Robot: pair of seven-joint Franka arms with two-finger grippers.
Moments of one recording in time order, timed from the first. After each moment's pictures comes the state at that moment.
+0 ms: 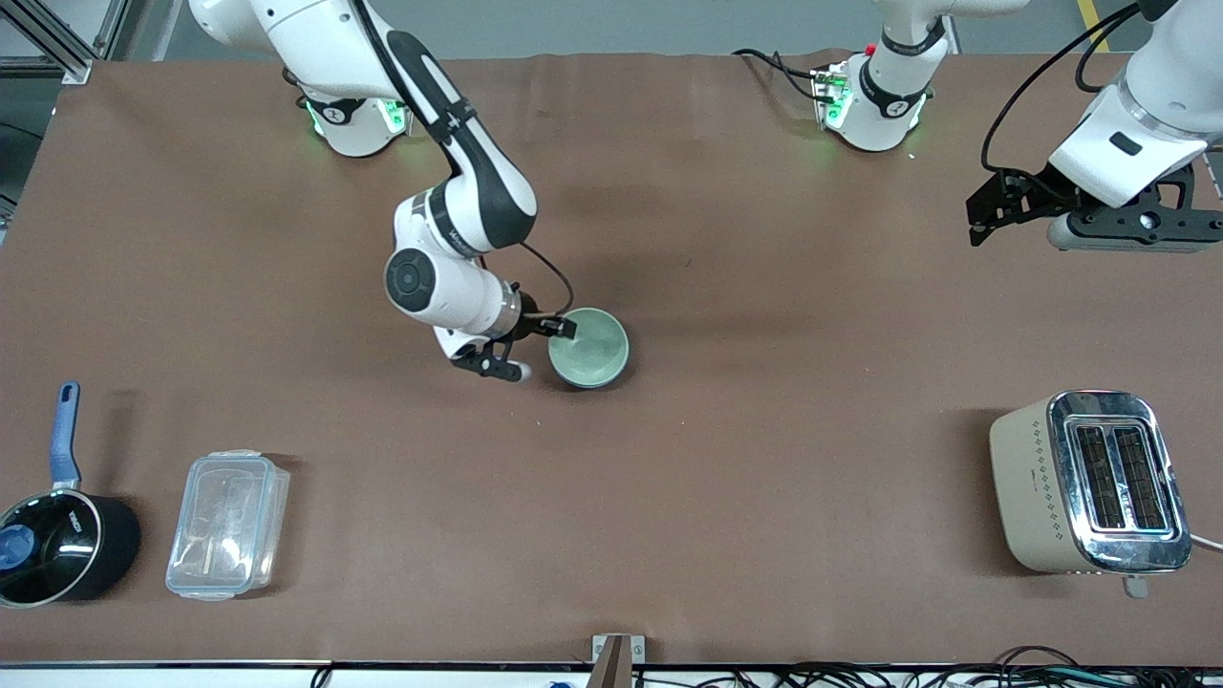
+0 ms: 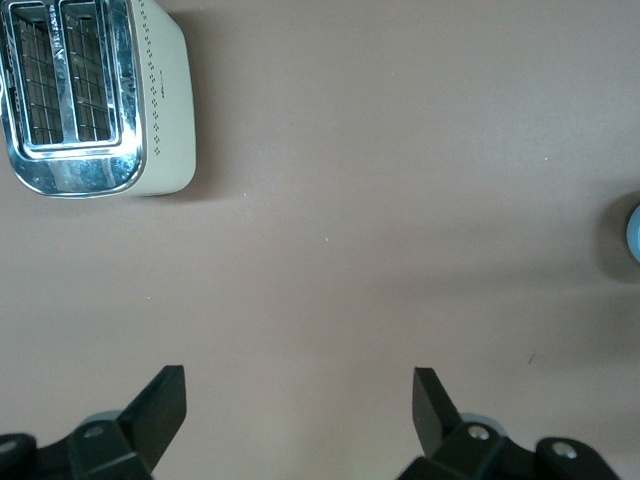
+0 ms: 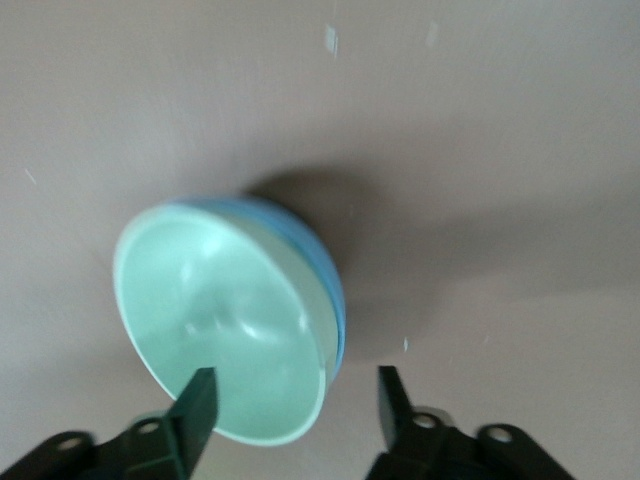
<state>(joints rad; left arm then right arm) -0.12 -0.09 -0.07 -1.70 0.02 1.64 -0.09 0.67 0.47 -0.13 -1.84 0.61 2.29 0.47</state>
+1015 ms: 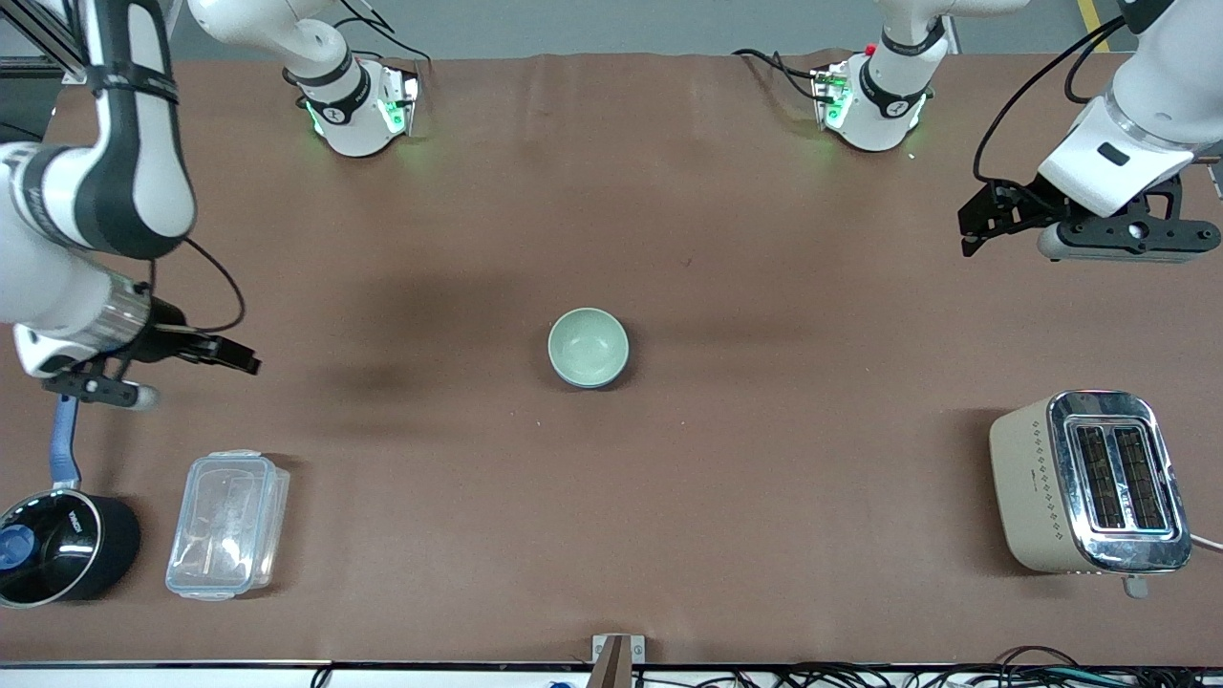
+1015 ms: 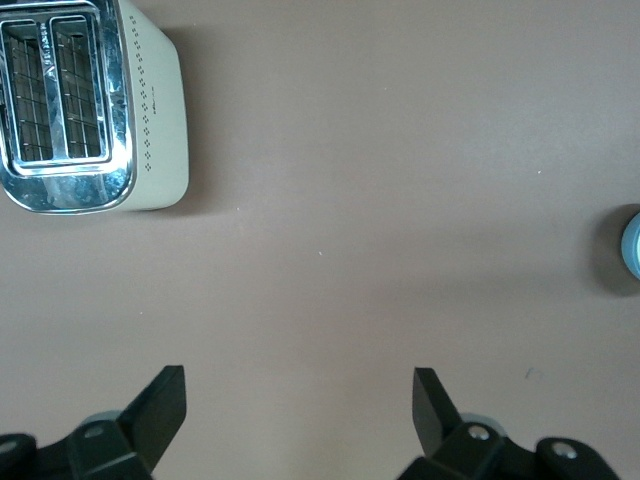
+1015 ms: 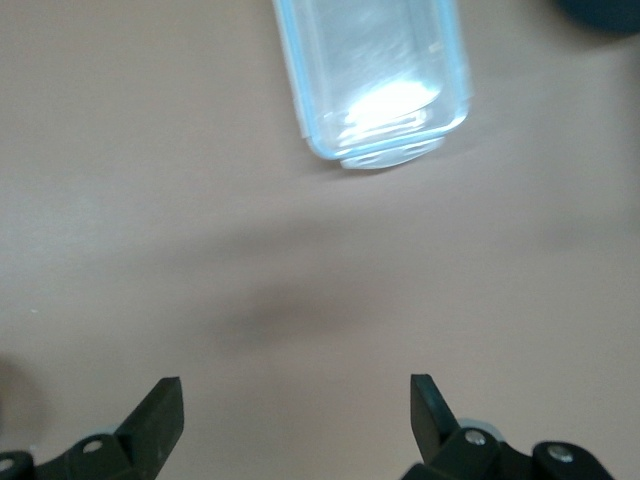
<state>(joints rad) -0.12 -0.08 -0.09 -1.72 0.02 1.68 -0.10 0.62 0.18 -0.73 -1.84 0.20 1.97 0.01</state>
